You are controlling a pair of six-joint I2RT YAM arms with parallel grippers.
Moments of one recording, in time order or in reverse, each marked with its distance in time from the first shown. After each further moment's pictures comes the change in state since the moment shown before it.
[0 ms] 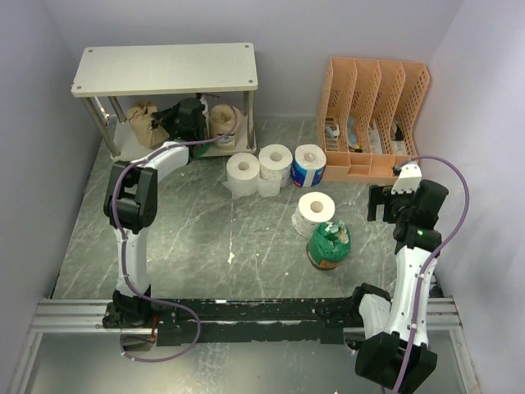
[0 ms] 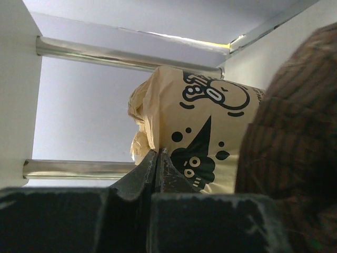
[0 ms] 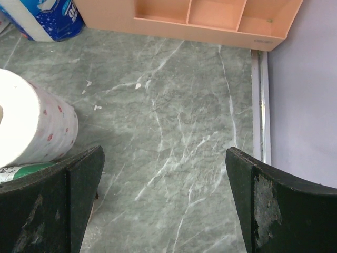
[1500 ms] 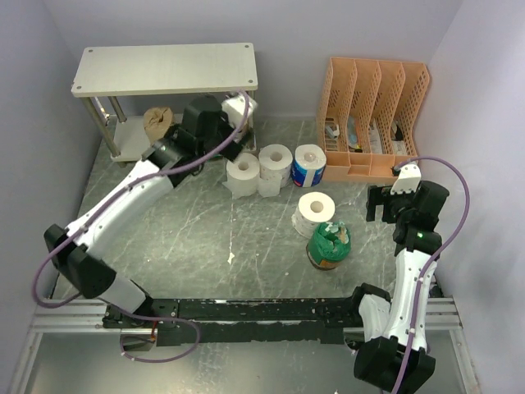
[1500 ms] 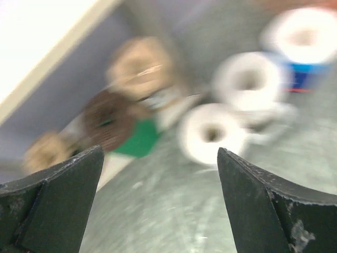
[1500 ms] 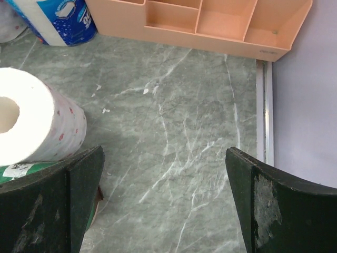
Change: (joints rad) left arm -0.343 -0.555 0.045 -0.813 0.586 -0.802; right arm 0.000 -0.022 0.000 0.000 -0.039 -0.005
